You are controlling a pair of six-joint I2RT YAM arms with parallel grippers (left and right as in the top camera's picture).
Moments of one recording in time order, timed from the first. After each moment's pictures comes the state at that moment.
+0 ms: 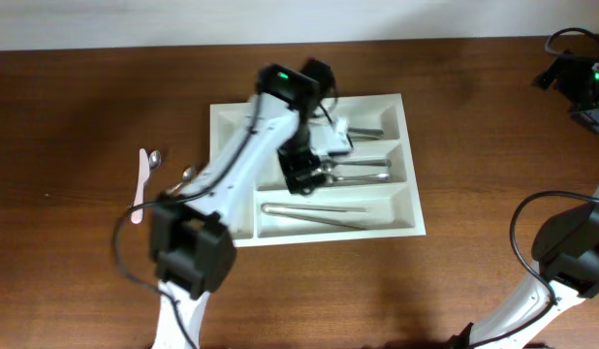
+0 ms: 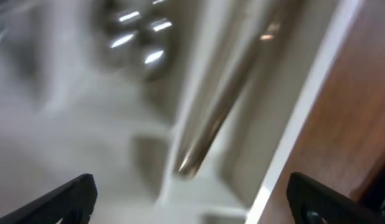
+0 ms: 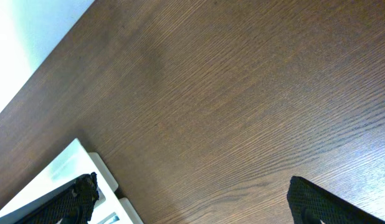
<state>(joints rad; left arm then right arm) -0.53 2.18 2.15 -1.52 0.11 0.73 -0.50 2.09 2.23 -1.29 -0.25 0.24</state>
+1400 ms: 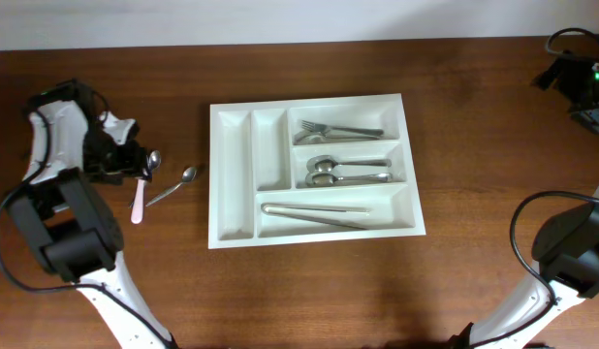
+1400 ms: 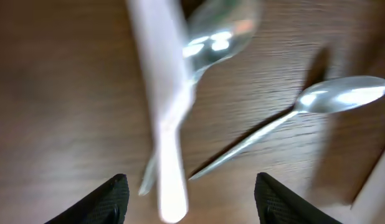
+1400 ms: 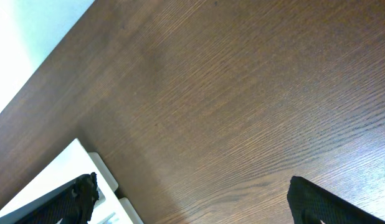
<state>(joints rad) 0.32 2.27 1.88 -1.31 0.13 0.36 -0.50 2.09 2.23 -1.29 -0.25 0.24</state>
